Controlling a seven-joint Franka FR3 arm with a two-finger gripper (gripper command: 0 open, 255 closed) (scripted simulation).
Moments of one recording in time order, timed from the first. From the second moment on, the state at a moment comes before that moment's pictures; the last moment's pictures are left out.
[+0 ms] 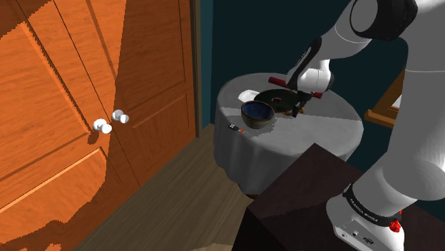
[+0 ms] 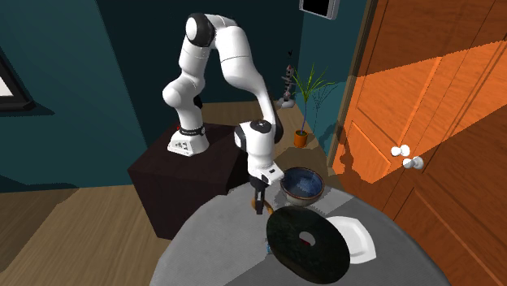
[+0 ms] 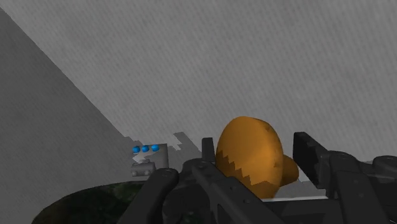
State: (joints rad) arm -0.10 0.46 -0.53 -2.28 0.38 2.75 -1.04
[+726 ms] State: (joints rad) arm -0.01 0.32 -0.66 -2.29 0.24 2.64 -0.95
